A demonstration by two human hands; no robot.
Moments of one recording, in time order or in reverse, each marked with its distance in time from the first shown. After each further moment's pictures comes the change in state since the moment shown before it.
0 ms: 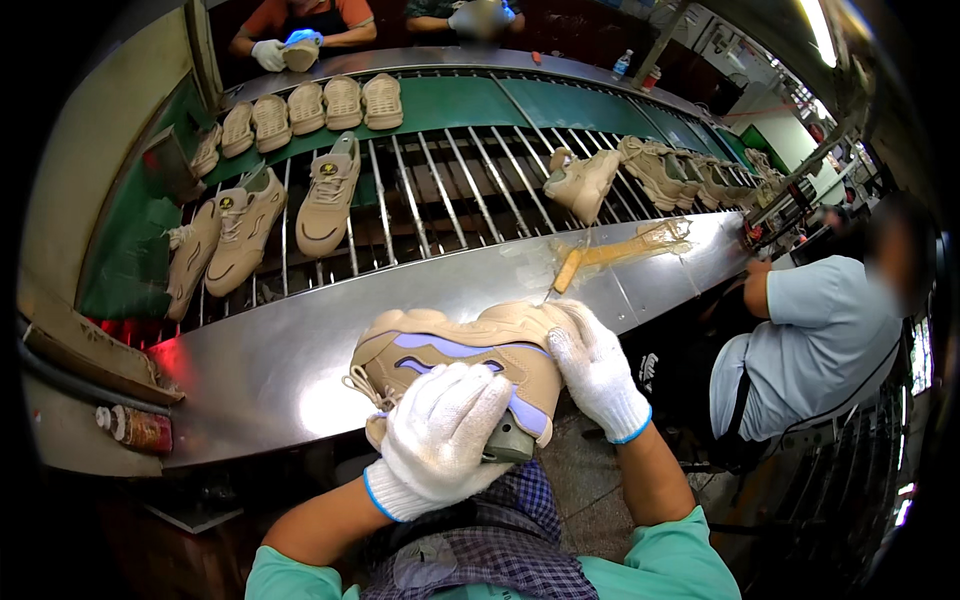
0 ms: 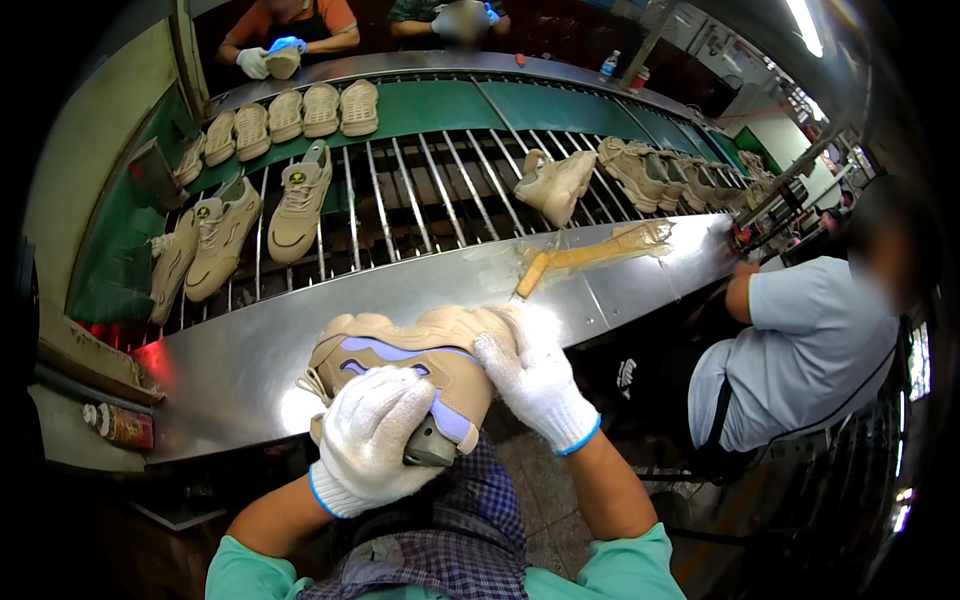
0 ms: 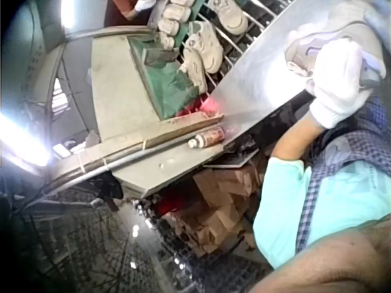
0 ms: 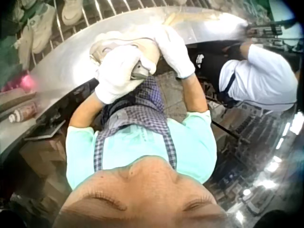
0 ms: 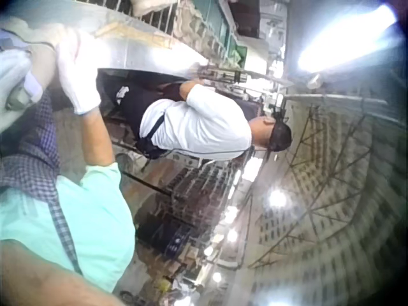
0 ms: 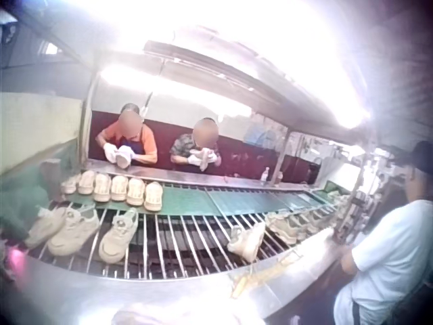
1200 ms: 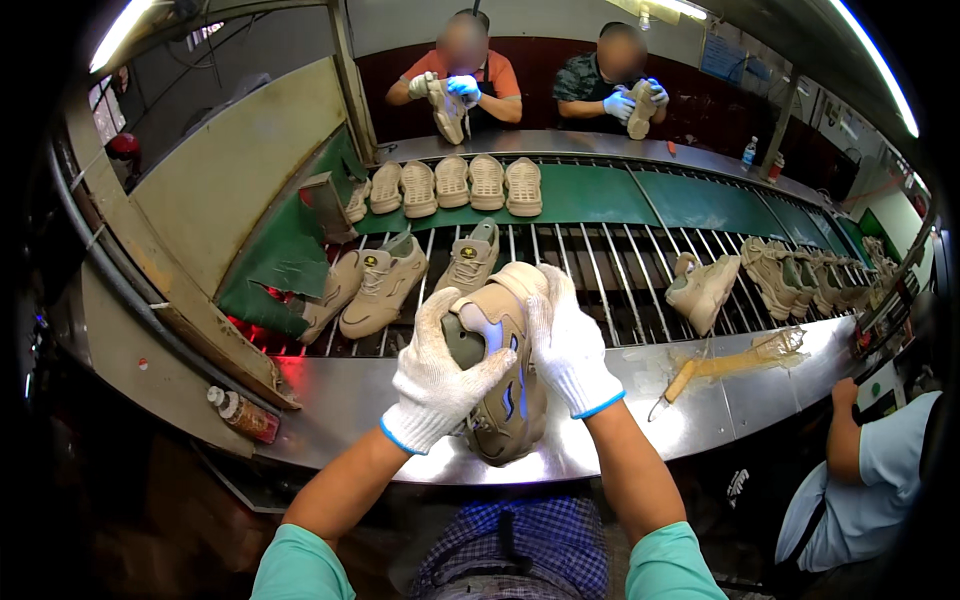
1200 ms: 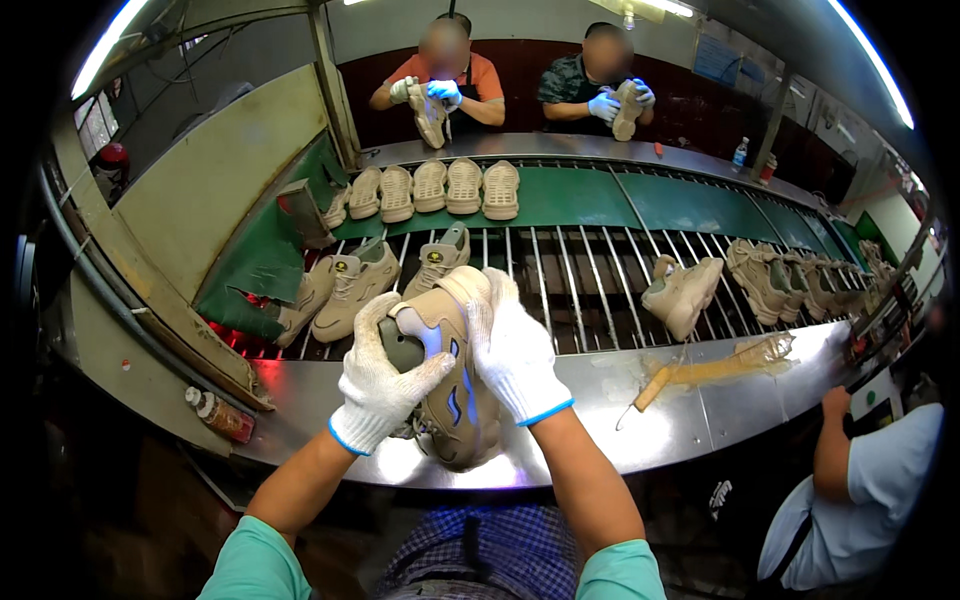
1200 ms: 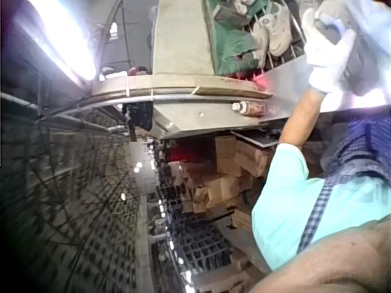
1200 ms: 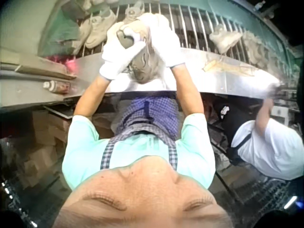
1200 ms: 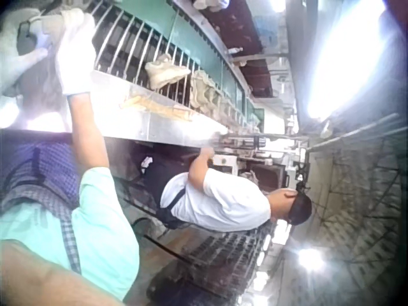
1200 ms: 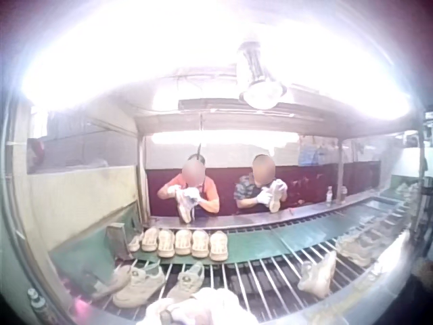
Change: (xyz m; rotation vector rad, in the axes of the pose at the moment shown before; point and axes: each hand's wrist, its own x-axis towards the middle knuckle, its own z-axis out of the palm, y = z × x) left_hand 0.077 -0.091 -0.056 0.181 0.251 -0.627; right_hand 0.168 -0.036 0.104 -0.178 0.112 -0.388
